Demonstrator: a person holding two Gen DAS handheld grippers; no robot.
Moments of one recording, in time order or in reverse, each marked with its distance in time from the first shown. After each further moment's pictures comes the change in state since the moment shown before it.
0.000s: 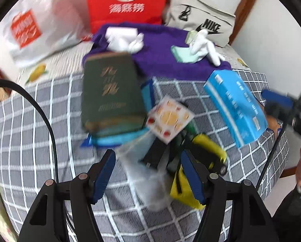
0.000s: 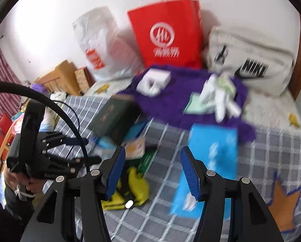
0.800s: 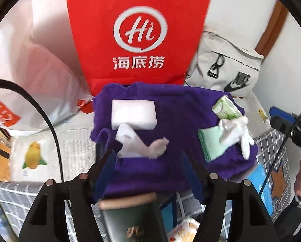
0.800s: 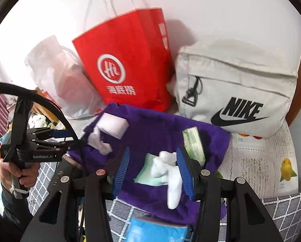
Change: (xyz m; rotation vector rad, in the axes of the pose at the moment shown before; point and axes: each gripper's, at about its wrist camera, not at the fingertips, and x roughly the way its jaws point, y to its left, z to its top) left arm 0.030 0.024 0.197 0.017 -0.099 0.035; right arm 0.064 -0.101 0.133 0.067 -0.050 -0.076
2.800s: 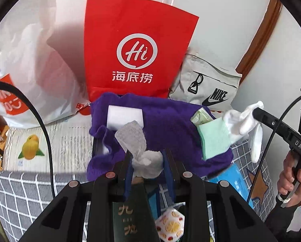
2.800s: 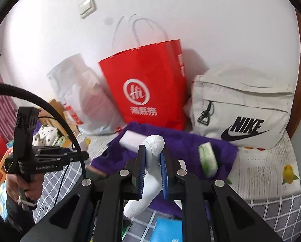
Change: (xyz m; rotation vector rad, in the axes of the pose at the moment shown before) left arm -0.046 0.013 -0.015 -0.075 -0.115 -0.129; right arm -0.051 0.038 -0.011 -0.017 -0.168 0.056
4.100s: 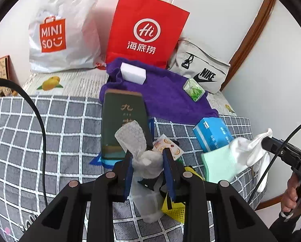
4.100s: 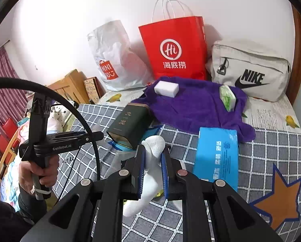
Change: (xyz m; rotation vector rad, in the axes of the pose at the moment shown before) left arm -0.079 -0.007 -0.151 -0.091 -0.054 -0.006; right arm -0.091 0.080 -0.124 -0.033 0.127 0.056
